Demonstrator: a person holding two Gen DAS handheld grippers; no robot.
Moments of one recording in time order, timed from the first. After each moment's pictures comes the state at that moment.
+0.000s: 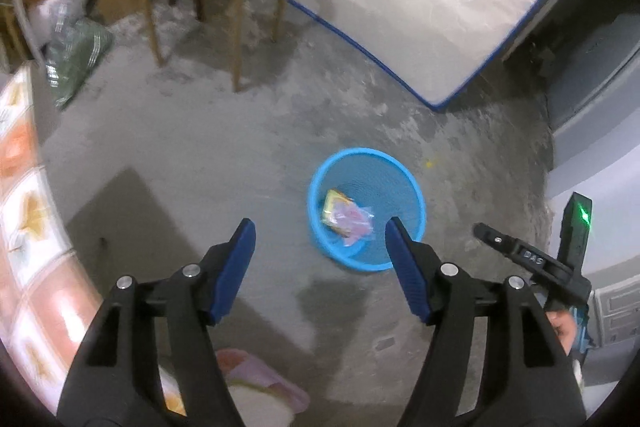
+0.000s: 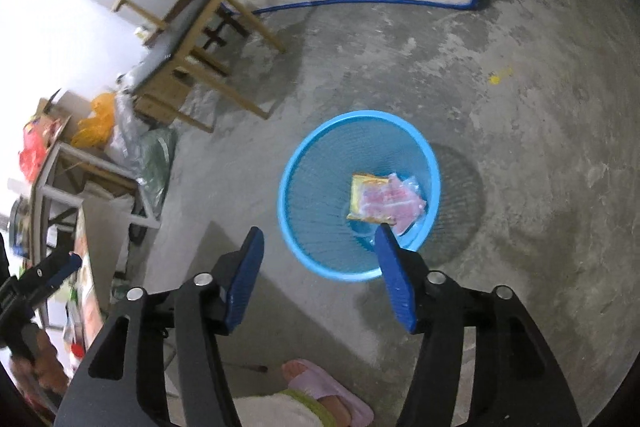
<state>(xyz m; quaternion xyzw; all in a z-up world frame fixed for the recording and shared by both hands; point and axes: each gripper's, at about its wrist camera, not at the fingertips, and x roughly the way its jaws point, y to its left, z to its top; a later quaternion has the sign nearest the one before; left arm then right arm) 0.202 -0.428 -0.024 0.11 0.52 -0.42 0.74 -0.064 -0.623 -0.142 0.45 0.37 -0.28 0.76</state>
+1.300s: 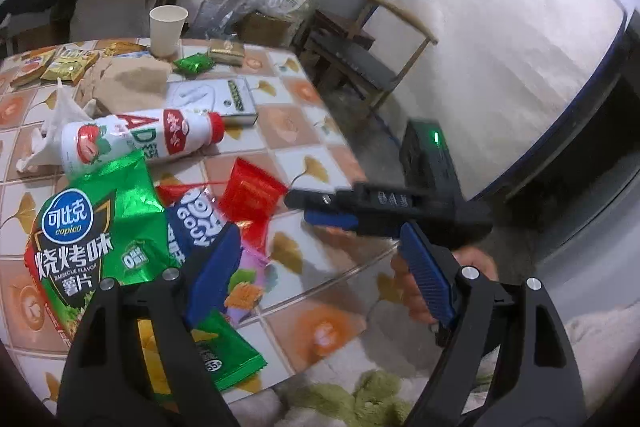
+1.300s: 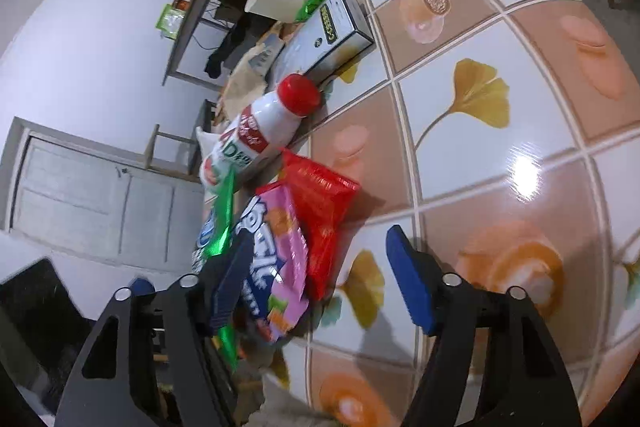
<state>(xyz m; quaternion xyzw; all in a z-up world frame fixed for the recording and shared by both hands) 0.116 0.016 0.049 -0.09 0.43 -0.32 0.84 0.192 -0.192 -0.080 0.37 0.52 0.20 0.75</state>
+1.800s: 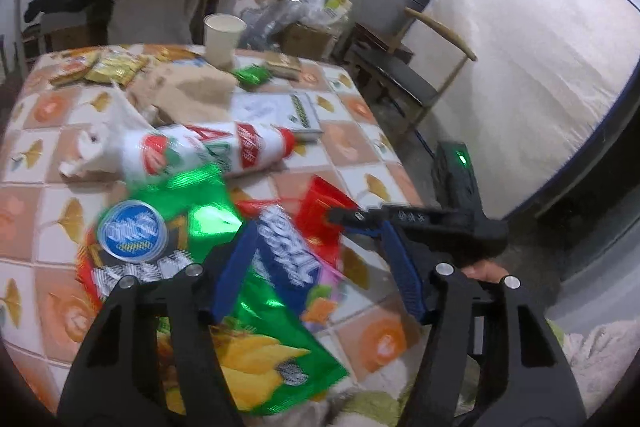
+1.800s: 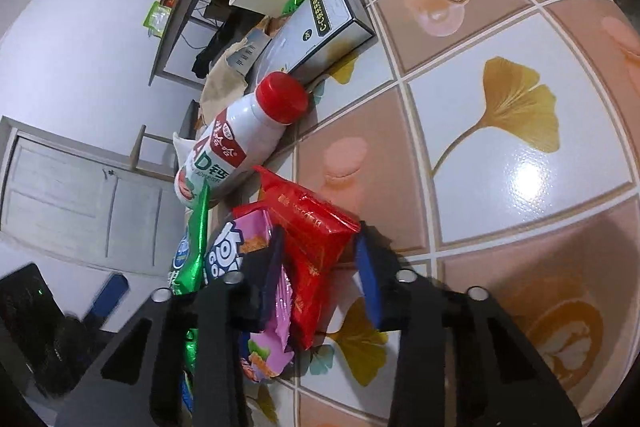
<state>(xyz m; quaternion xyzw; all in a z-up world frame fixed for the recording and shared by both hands) 0.139 0.067 0.052 -0.10 0.42 -0.26 0.87 0.221 -0.170 -0.101 0.35 0.52 0.18 0.76</state>
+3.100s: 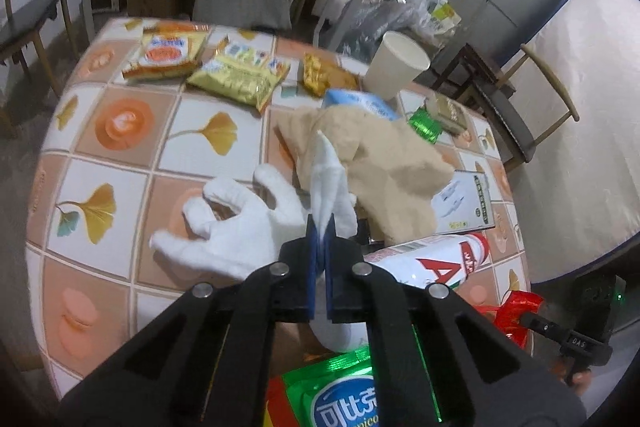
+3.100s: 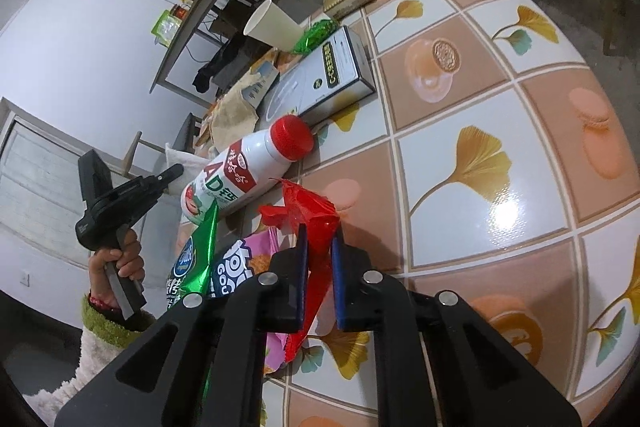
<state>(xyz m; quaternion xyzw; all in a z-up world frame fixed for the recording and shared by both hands) 0.309 0.184 0.006 -0.14 0.47 -0.12 0.86 0.212 -0.190 -0.063 0.32 0.48 0.17 0.80</state>
